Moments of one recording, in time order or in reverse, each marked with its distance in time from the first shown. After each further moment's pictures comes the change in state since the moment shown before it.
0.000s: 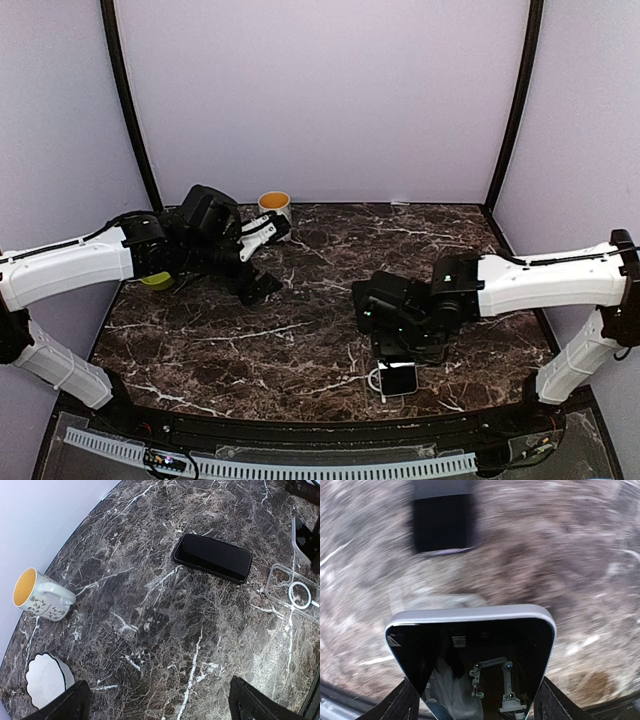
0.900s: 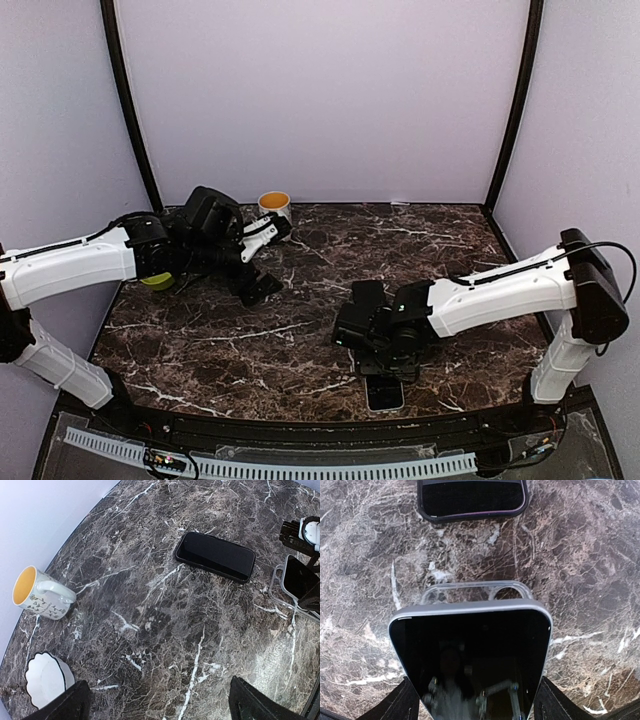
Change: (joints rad) left arm 0.000 0.012 -0.004 0.013 -0.010 -0.003; right arm 0.099 0.268 0.058 0.094 0.011 0.116
